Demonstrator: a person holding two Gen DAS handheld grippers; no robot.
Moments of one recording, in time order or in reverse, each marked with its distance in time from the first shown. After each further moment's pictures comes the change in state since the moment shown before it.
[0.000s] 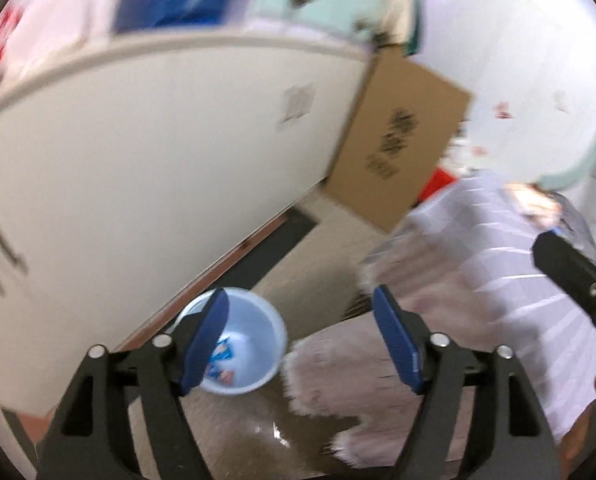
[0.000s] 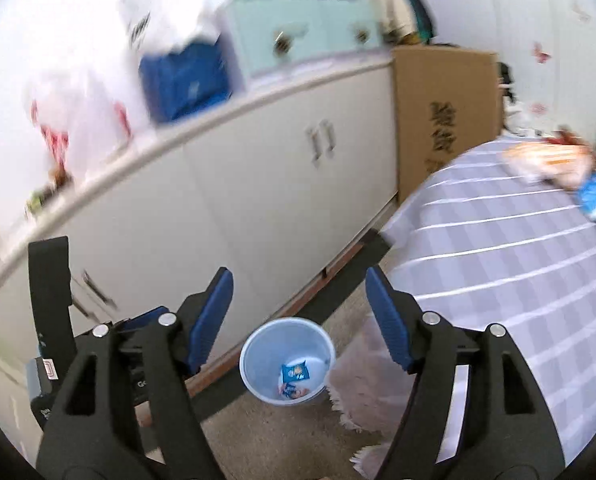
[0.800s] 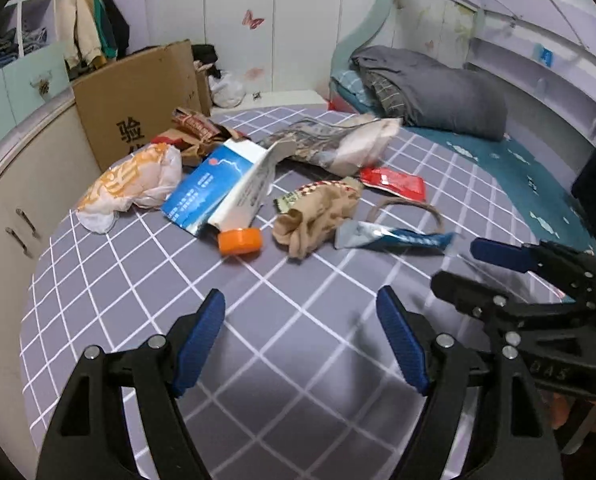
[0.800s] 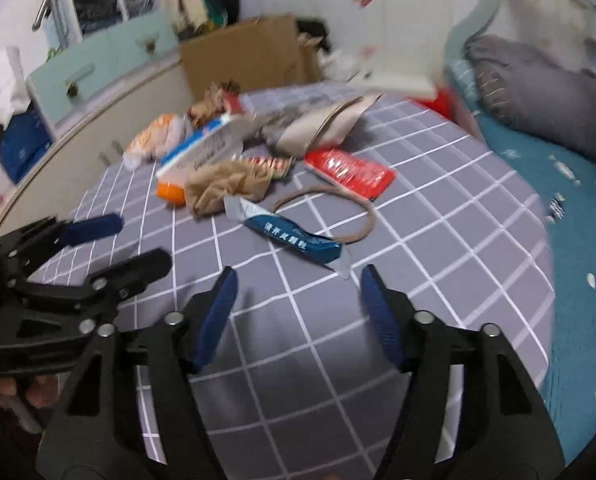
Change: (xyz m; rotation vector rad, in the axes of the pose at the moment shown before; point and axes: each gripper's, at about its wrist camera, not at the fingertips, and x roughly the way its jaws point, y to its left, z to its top) left arm 0.058 -0.422 -0.047 0.685 0.147 -0.342; right arm -0.155 -0.354 -0.031 0.214 0.126 -0.403
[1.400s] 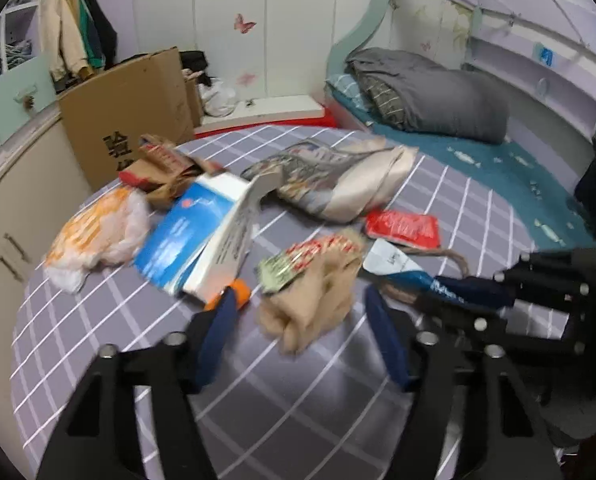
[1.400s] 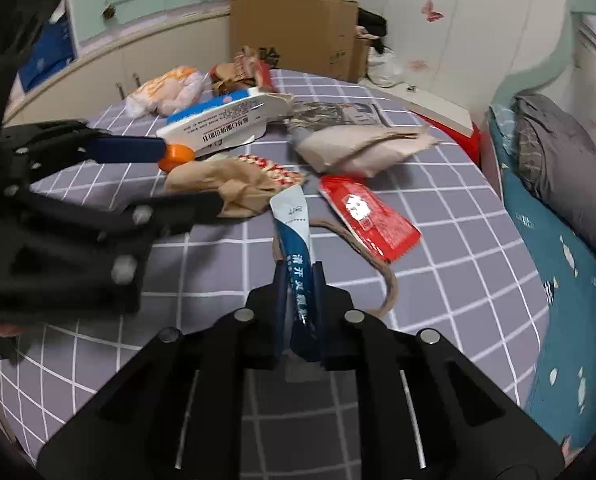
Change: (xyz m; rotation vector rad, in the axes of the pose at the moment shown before) left arm 0.037 -0.012 0.051 0.036 -0.017 -0.031; right arm 0.033 0.005 0.030 -0.268 0.045 0.002
